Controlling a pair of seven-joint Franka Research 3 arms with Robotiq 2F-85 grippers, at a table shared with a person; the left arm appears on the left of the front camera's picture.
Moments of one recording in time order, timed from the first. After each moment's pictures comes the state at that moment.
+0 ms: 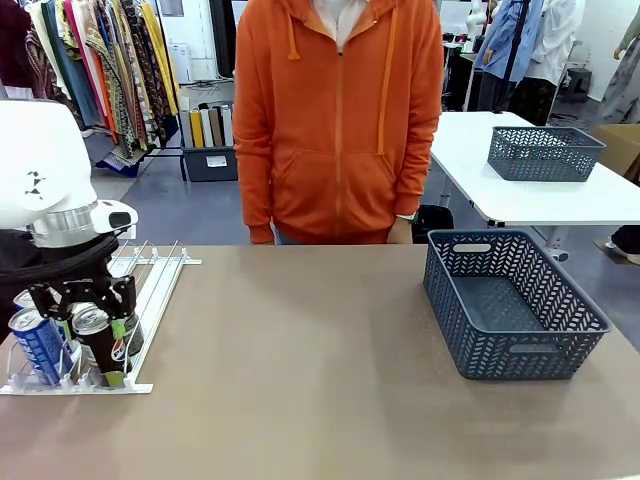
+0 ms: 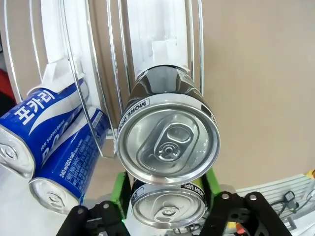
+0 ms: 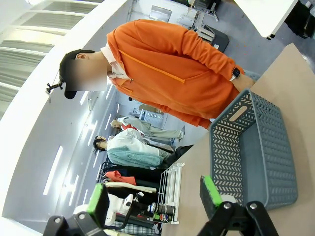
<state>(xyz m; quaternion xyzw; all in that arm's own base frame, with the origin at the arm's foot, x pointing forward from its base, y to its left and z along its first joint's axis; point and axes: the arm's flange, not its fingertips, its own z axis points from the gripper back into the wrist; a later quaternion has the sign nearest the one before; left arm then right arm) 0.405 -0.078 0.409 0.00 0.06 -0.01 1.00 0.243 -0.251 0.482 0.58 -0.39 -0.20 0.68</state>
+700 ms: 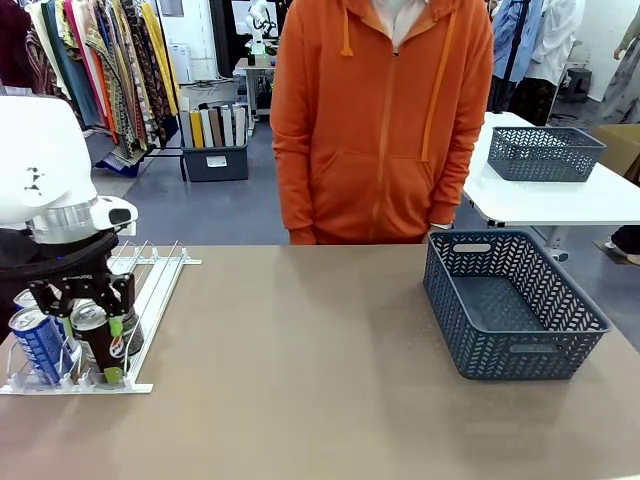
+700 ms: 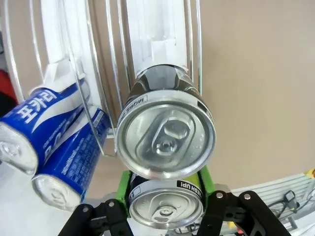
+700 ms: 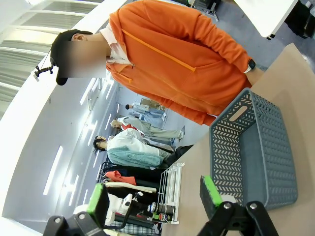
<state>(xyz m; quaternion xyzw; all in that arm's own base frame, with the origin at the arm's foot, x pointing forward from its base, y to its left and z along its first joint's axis) 0.405 -0.079 0.419 0.01 0.05 -0.01 1.00 0.243 -0.251 0.482 0.58 -0.39 -0.20 0.68</state>
